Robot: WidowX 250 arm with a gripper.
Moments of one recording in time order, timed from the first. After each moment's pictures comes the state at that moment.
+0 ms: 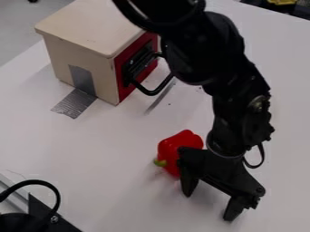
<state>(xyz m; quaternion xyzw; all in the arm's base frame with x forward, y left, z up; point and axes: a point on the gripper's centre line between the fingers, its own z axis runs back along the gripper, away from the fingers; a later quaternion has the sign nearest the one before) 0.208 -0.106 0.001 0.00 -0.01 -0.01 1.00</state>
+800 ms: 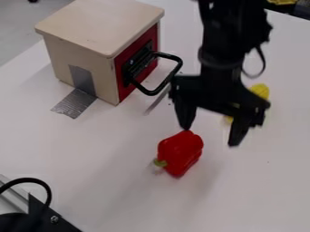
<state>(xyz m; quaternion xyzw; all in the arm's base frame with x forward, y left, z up) 0.245 -0.076 0.092 -0.01 -0.06 0.06 1.00</state>
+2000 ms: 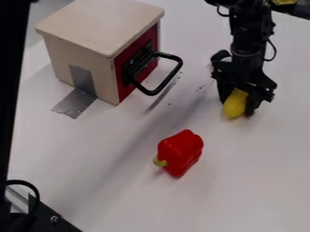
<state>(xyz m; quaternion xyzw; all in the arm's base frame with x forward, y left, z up) 0.382 -0.066 0.003 -0.03 -0.06 -0.07 1.00</state>
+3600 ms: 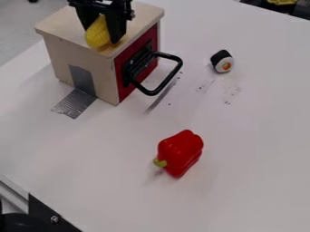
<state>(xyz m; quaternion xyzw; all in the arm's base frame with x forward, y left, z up) 0.303 0.129 0.109 0.00 -0.07 0.05 1.00</state>
